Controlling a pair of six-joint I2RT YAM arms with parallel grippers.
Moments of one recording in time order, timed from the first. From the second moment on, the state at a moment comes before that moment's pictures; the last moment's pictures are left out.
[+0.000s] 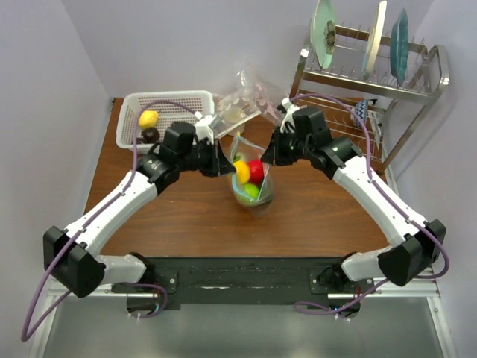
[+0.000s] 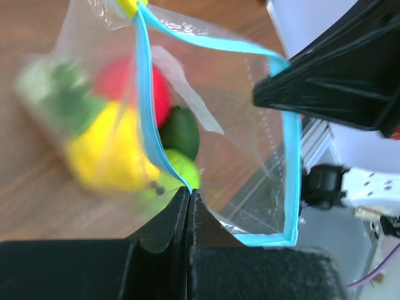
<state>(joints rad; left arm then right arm) -0.56 1.28 1.17 -0.41 0.41 -0.52 0.54 1.37 1.41 -0.68 -0.21 0.45</state>
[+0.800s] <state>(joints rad) -0.54 1.22 0.99 -0.31 0.39 -0.52 0.59 1.51 1.33 -0.52 -0.46 0.53</state>
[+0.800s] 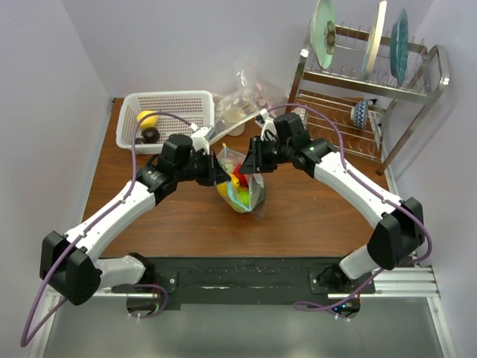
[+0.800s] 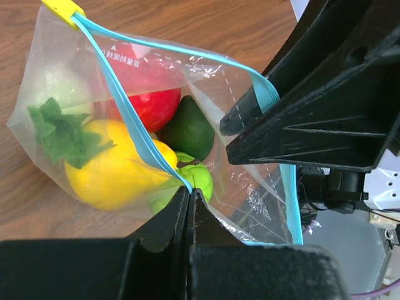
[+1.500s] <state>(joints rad) -0.53 1.17 0.97 -0.33 0.32 -0.51 0.59 1.68 1.72 -0.70 -0.28 0.33</state>
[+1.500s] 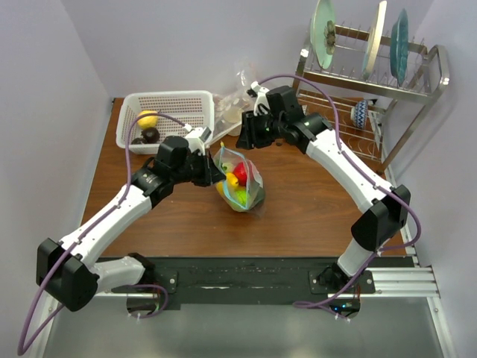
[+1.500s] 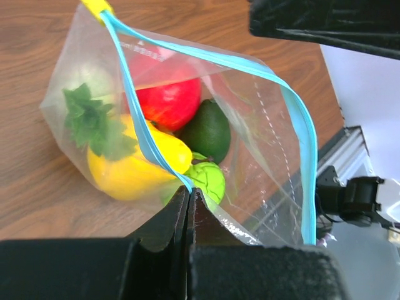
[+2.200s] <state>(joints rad) -0.46 1.28 1.13 -0.47 0.06 -0.30 0.54 1.70 1.57 -0.54 -0.27 0.20</state>
